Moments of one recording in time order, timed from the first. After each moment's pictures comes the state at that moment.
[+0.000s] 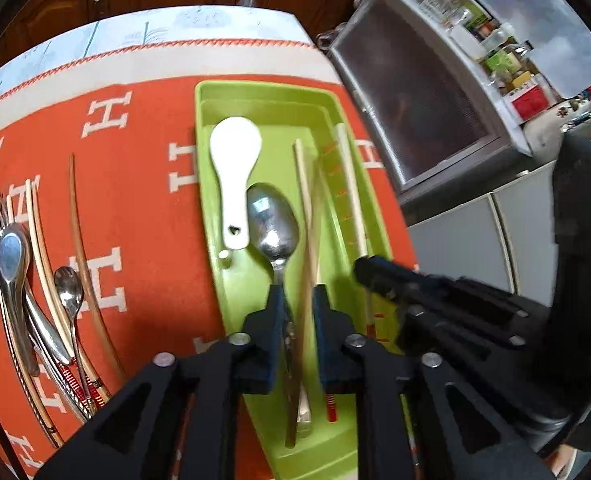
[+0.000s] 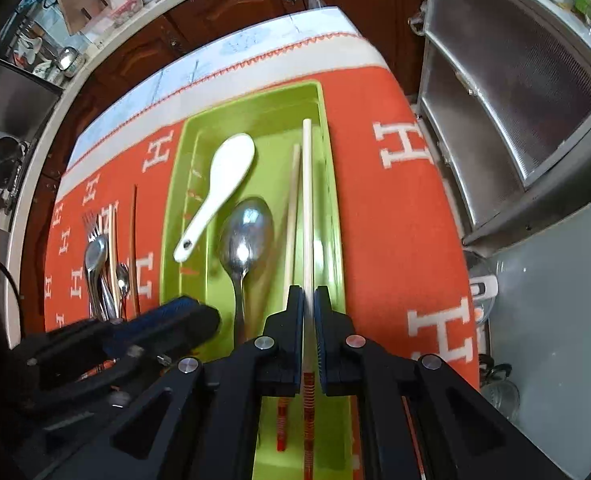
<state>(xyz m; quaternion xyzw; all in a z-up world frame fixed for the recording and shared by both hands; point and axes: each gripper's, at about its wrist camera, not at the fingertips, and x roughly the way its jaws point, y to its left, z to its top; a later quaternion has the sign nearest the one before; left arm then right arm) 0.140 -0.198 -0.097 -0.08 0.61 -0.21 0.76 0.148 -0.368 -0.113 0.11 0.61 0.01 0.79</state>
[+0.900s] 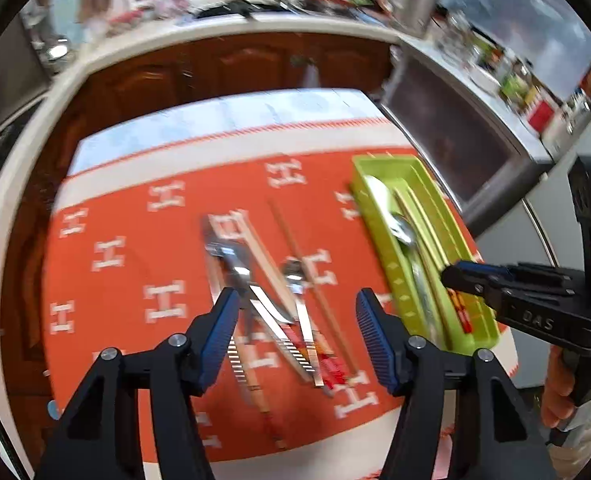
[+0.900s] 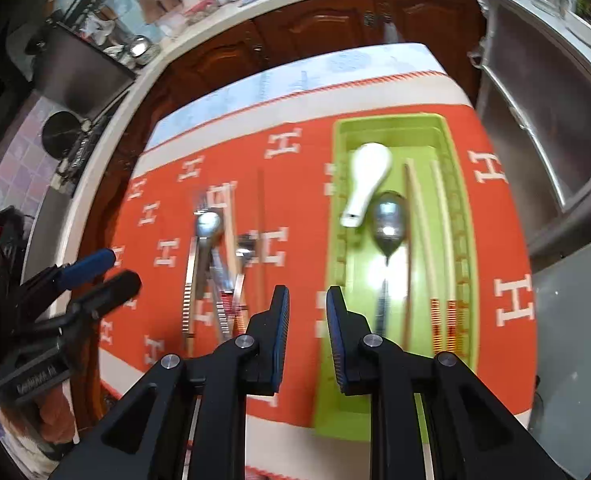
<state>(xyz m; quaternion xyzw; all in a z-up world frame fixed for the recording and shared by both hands) 0.078 -0.030 0.007 0.01 0.51 -0.13 0.85 0.097 -0.241 -0.013 0.11 0.57 0.11 0.81</state>
